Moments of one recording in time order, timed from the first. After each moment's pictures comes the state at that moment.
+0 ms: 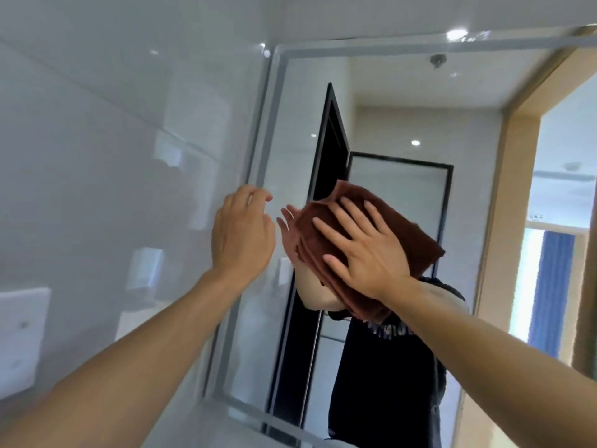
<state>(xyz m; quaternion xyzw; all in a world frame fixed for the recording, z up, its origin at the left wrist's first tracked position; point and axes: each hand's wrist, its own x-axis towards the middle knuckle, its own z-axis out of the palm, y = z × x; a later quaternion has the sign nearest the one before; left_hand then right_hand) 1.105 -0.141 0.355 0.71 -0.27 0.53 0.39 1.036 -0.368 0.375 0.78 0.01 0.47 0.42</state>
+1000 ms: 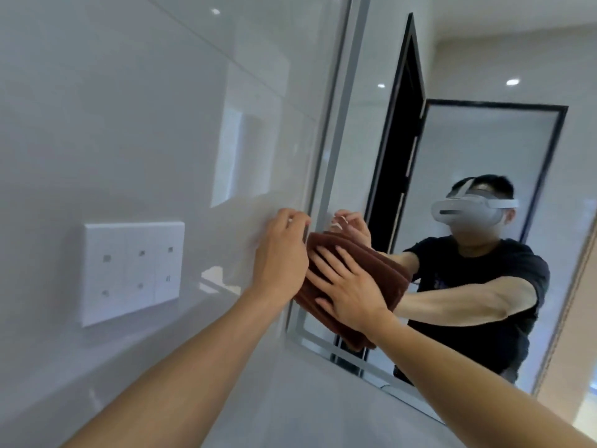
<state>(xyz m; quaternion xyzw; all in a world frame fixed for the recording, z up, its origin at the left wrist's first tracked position) 1.110 -0.088 0.250 0.76 -0.26 0.44 0.40 1.129 -0.281 0.204 0.84 0.15 0.31 0.41</state>
